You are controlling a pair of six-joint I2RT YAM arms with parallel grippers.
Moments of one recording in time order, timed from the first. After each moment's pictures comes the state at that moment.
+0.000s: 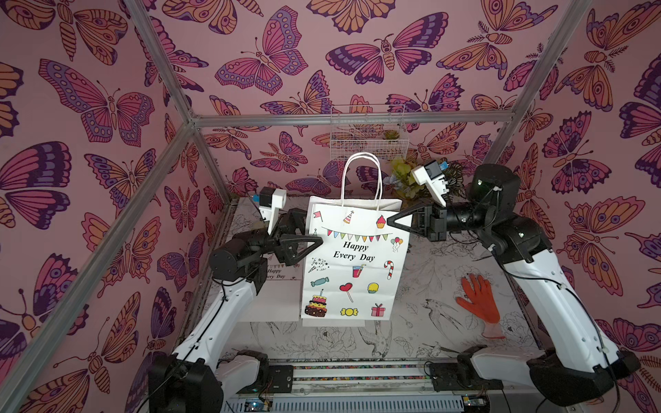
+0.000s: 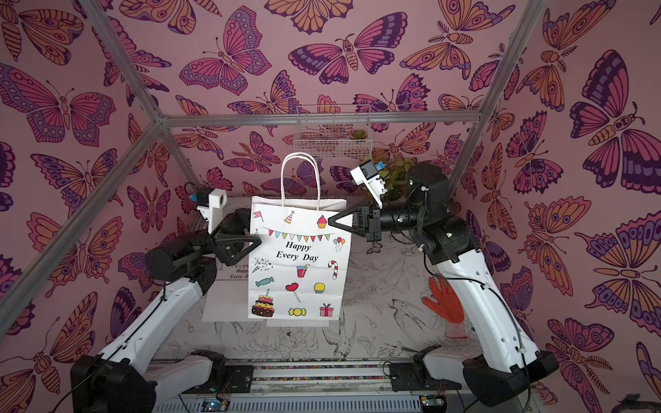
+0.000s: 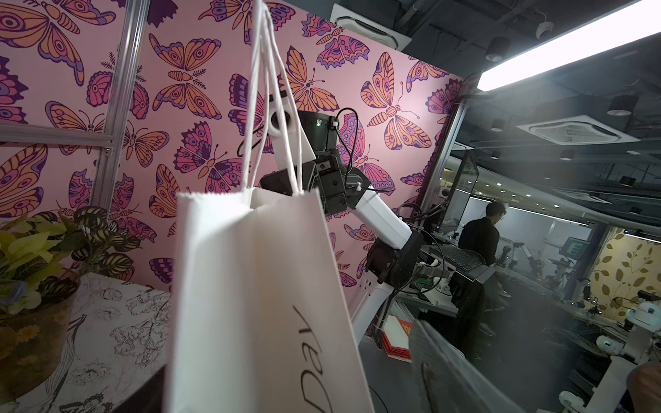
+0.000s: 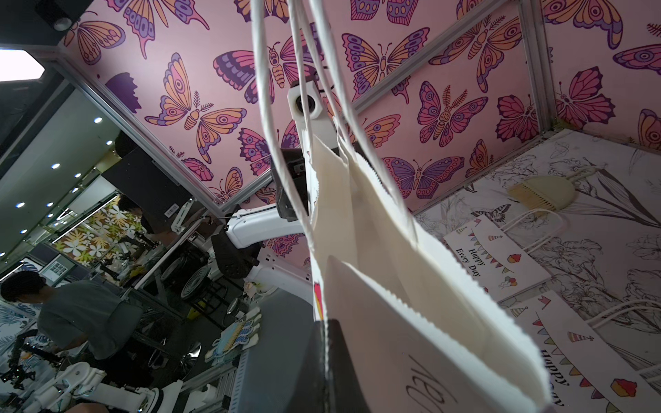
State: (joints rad) left arm -0.19 1.15 0.91 1.26 1.25 -1.29; right arm 0.42 1.28 1.66 -0.57 -1.14 0.42
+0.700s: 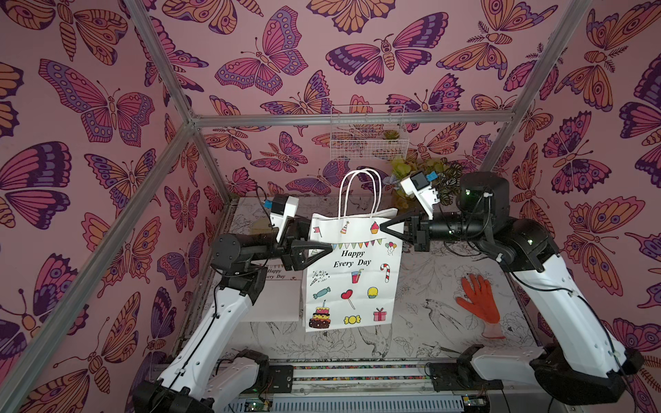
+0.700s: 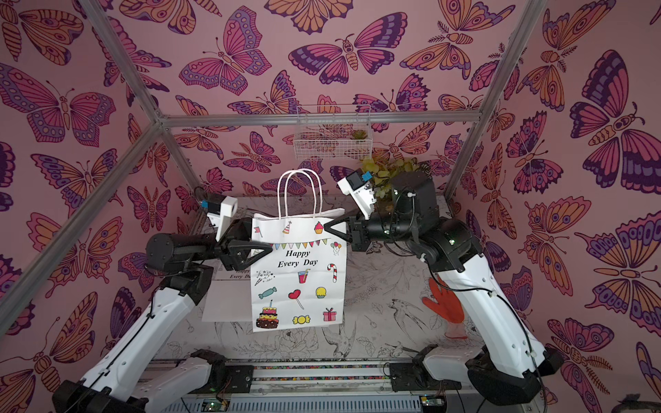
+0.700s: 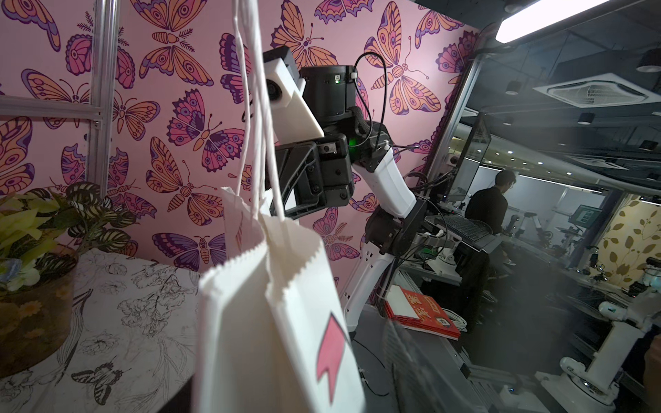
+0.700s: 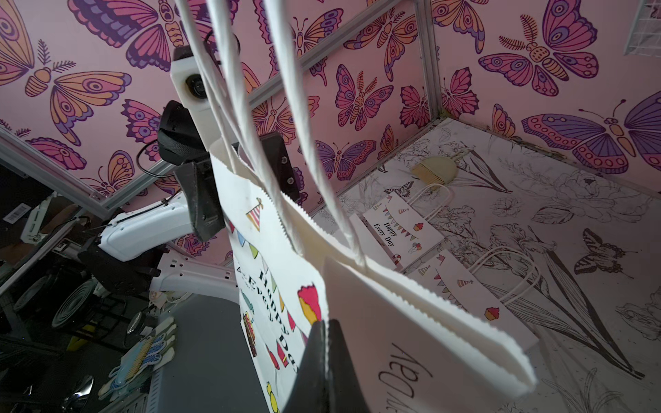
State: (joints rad) left arm -0.27 1.04 0.94 0.74 1.28 -0.89; right arm 0.60 1.28 1.77 -0.86 -0.67 0.23
